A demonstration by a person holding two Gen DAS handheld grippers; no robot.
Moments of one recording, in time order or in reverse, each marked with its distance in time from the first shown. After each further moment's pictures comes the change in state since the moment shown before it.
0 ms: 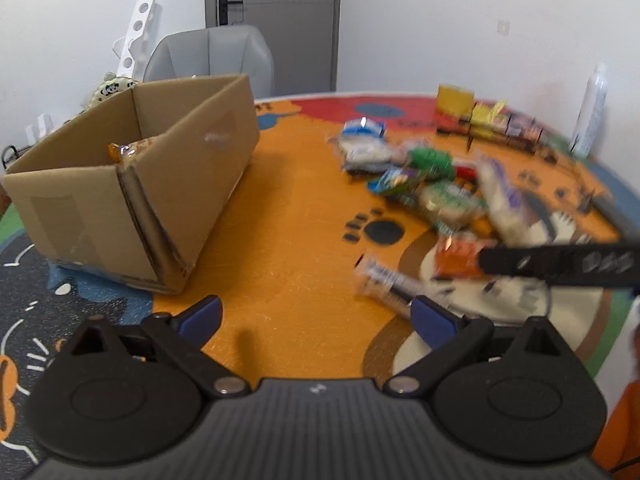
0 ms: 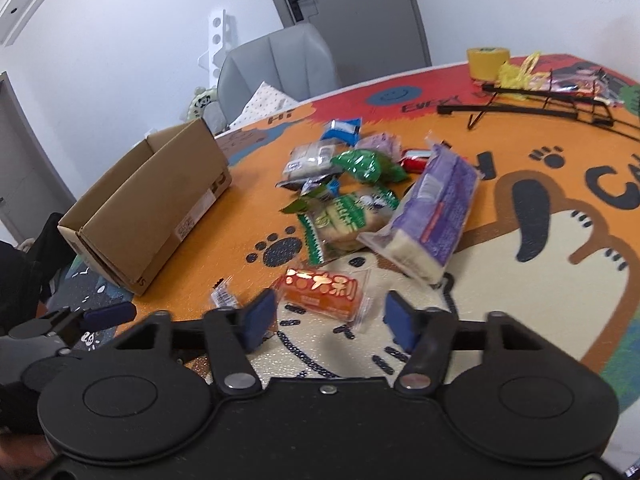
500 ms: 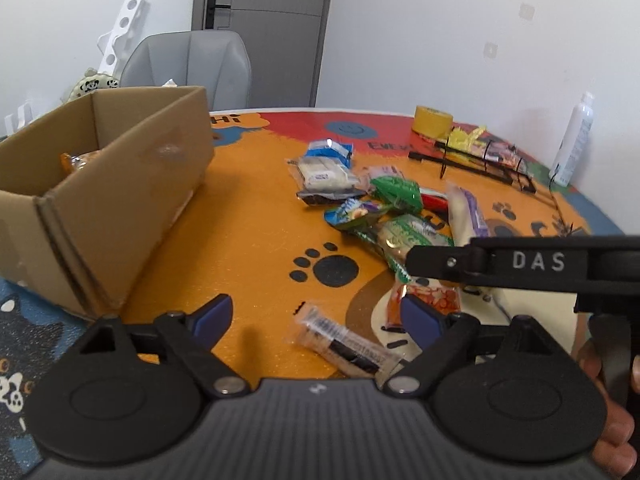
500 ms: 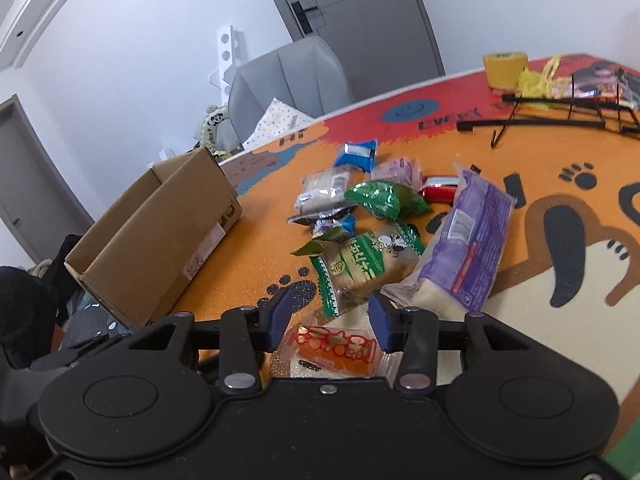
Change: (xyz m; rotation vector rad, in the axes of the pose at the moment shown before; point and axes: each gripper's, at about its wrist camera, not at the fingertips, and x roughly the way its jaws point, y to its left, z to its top) left arm 0.028 -0.024 0.015 -0.030 -0.019 -0.063; right arm 0.024 -0.008 0.022 0.041 -0.024 0.057
